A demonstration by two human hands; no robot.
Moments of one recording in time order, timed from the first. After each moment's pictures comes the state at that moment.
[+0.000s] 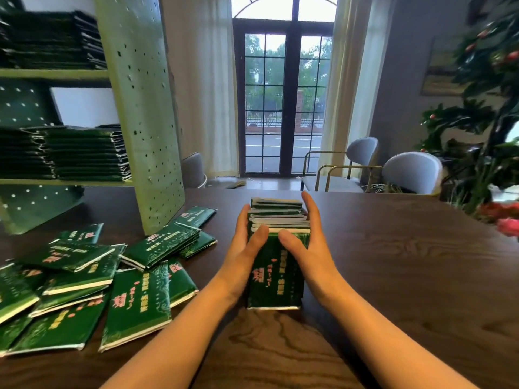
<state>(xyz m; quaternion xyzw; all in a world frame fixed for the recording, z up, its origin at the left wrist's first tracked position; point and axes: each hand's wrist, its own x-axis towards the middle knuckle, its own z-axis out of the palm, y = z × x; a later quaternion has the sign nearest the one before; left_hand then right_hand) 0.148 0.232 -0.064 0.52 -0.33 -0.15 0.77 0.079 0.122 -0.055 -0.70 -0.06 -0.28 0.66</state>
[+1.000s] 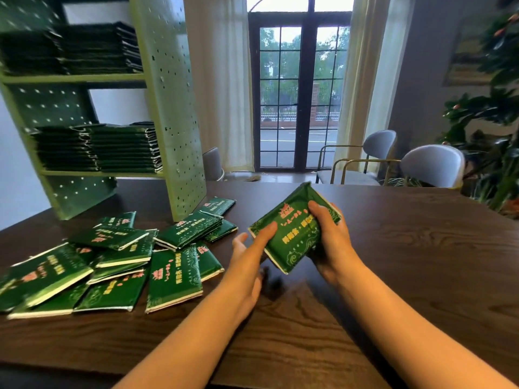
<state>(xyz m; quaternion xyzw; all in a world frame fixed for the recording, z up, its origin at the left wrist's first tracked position) 0.118 0.256 -0.069 0.53 -0.08 -0.19 0.82 0.090 0.124 -0.055 -0.48 0.12 -0.24 0.83</state>
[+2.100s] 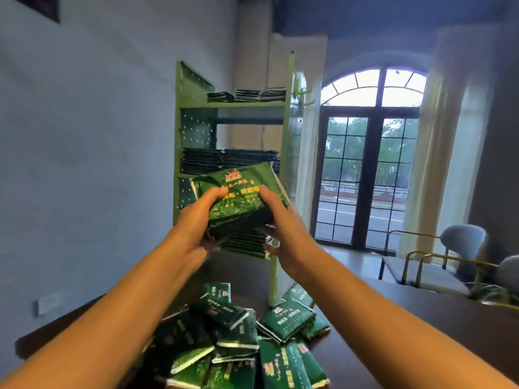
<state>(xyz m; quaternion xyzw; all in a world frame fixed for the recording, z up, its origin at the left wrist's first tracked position) 0.163 0.490 0.139 0.54 -0.08 0.03 0.84 0.156 0.355 0.132 -0.66 -0.06 -0.10 0.74</state>
